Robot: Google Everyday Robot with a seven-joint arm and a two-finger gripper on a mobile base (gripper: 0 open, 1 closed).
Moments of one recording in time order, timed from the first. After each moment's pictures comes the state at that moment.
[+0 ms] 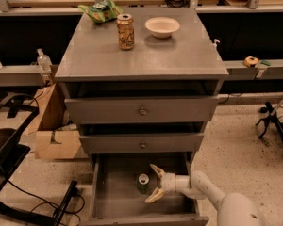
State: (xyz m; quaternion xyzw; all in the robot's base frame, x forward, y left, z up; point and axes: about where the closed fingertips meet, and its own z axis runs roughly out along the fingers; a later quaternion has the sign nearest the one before) arm 0.589 -0.046 0.219 -0.51 0.60 0.38 0.48
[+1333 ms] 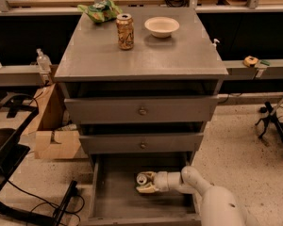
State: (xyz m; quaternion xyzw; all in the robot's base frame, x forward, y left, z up) arm 0.602 -0.014 0.195 -0.52 0.61 0.41 0.43
